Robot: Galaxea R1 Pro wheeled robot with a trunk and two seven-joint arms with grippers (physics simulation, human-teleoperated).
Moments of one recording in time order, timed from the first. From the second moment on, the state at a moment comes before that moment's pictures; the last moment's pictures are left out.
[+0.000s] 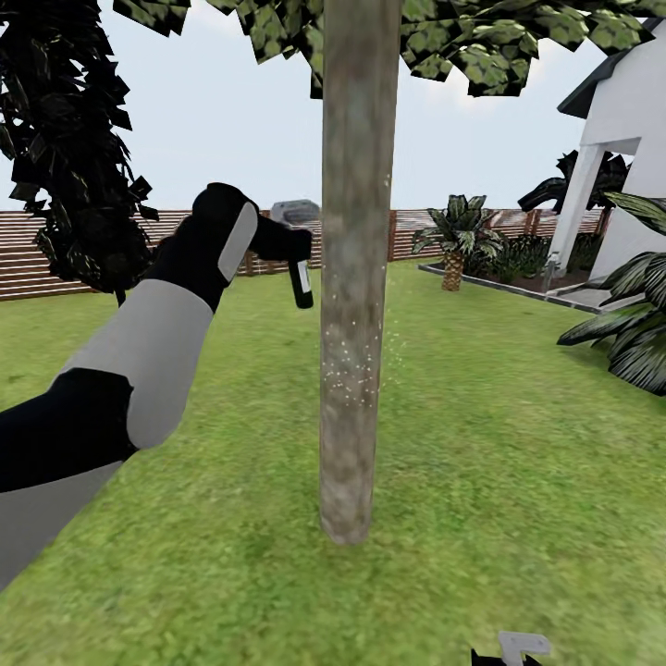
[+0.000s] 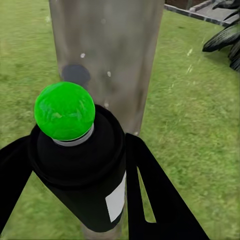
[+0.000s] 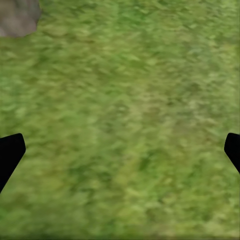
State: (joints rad) left arm -1.63 -0.17 -0.07 -0.64 0.10 0.98 -0.17; right arm -0.47 -0.09 0.10 0.05 -0.13 -0.34 -0.11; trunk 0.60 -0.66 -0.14
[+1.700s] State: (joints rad) left arm -1.90 -0.17 -0.07 -0.44 0.35 0.98 -0.16; right arm -0.47 -0.09 0.10 0.05 -0.13 -0.34 -0.11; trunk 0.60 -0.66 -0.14
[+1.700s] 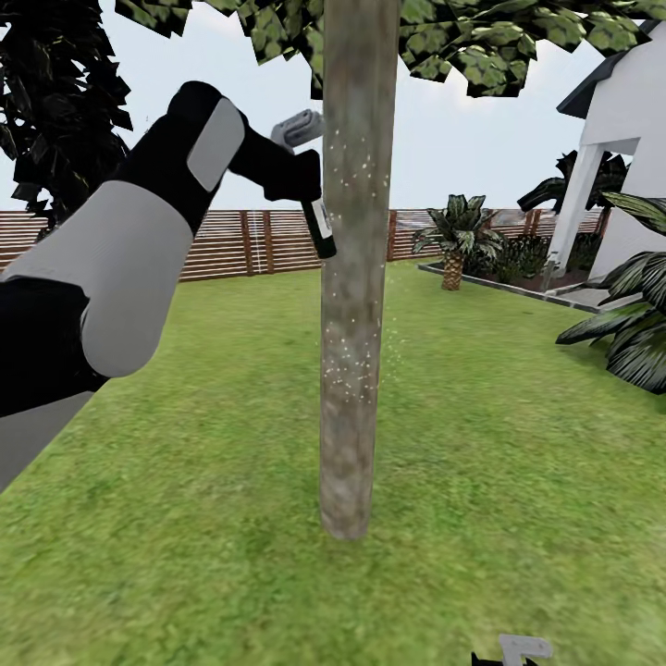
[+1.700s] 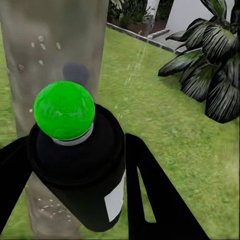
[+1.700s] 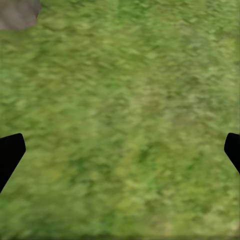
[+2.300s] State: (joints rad) left arm -1.90 -0.17 -0.06 -0.21 0.36 0.94 -0.17; right arm -0.47 -0.09 0.10 0.05 -0.13 -0.34 -0.11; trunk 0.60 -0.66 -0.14
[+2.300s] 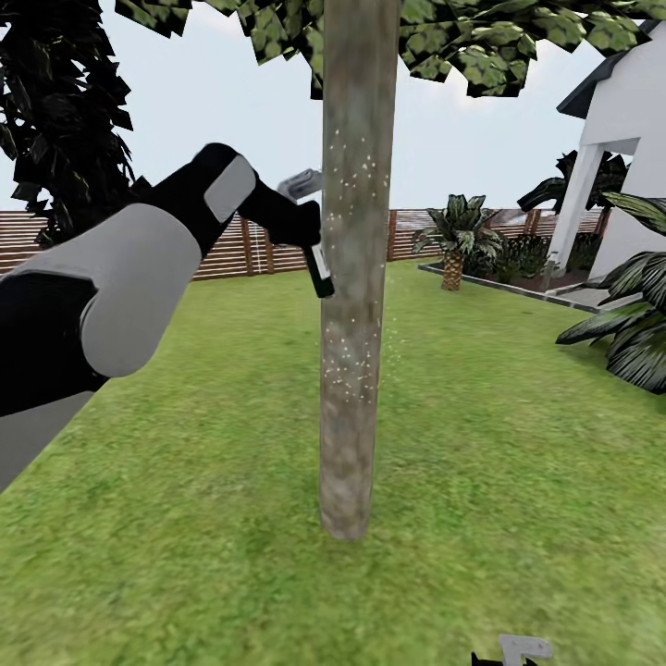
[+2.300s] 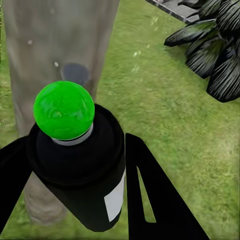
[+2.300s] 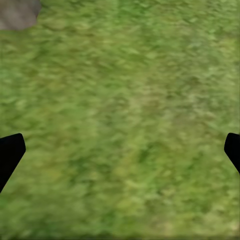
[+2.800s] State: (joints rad) left arm -1.90 -0.17 -0.06 -0.13 0.36 0.87 -0.28; right arm -0.47 -0.09 0.10 0.05 -0.13 -0.34 -0.11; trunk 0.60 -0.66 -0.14
